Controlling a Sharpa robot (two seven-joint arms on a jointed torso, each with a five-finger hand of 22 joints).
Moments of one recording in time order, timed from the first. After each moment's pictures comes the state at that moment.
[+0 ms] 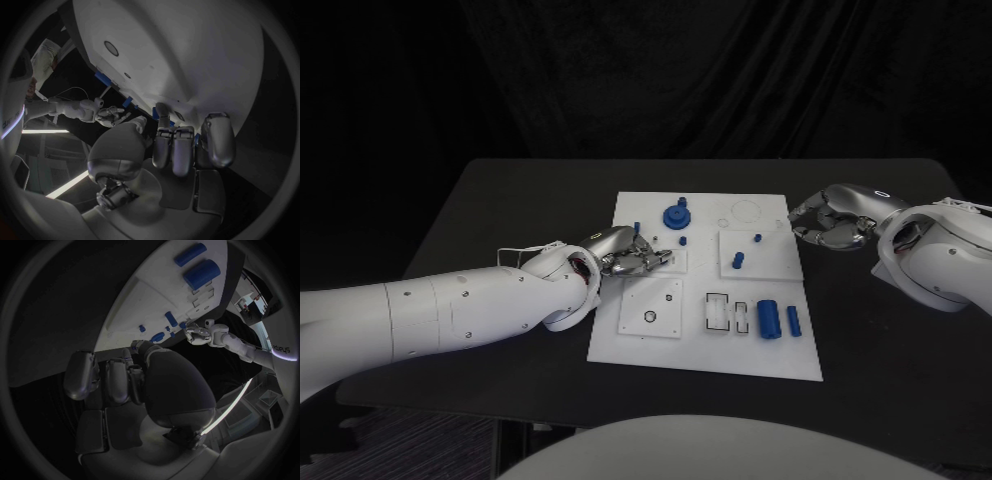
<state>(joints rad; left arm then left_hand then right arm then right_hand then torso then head) 1.10 -0.72 -0.21 1.44 -1.20 -0.48 -0.10 0.90 0.06 0.08 0.29 0.26 1.04 0.03 0.24 1.31 1.47 -0.04 1.57 1.31 1.47 -0.09 1.57 1.31 0.07 1.45 0.02 1.26 1.31 1.33 -1.04 -0.25 1.60 -1.40 -0.31 -0.18 1.34 -0.06 0.35 0.15 0.46 0.82 0.11 0.07 0.14 1.47 0.00 1.47 1.31 1.46 -0.07 1.31 1.26 0.06 1.45 0.05 1.19 1.31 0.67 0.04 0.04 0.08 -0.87</state>
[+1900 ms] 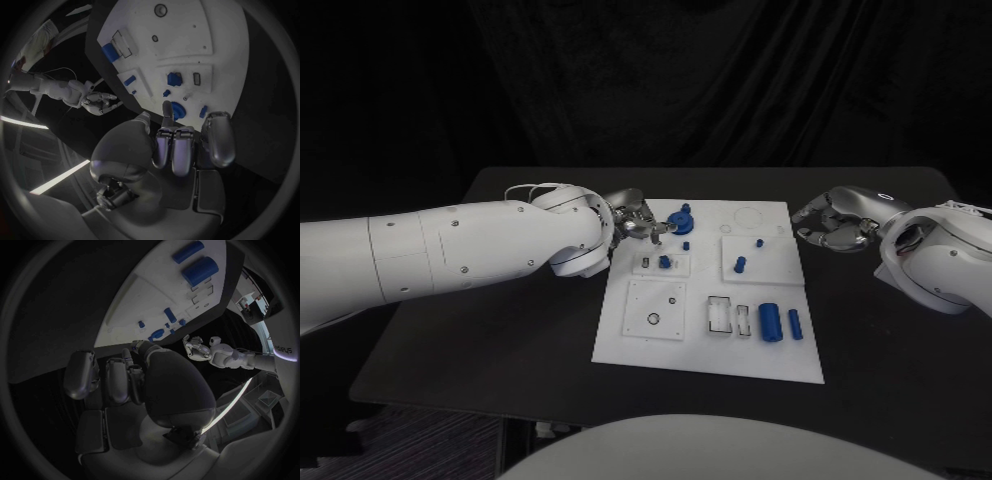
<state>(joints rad) 1.32 -0.71 -0.21 1.53 -1.01 -0.23 -0.46 1.07 0.10 -0.02 0.29 0.15 1.04 0.05 0.13 1.06 1.46 -0.02 1.57 1.31 1.47 -0.08 1.57 1.31 0.07 1.46 0.04 1.26 1.31 1.33 -1.01 -0.25 1.56 -1.39 -0.31 -0.18 1.34 -0.06 0.35 0.15 0.46 0.82 0.11 0.07 0.14 1.47 0.00 1.47 1.31 1.46 -0.07 1.31 1.26 0.06 1.45 0.05 1.18 1.31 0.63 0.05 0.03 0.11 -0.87</state>
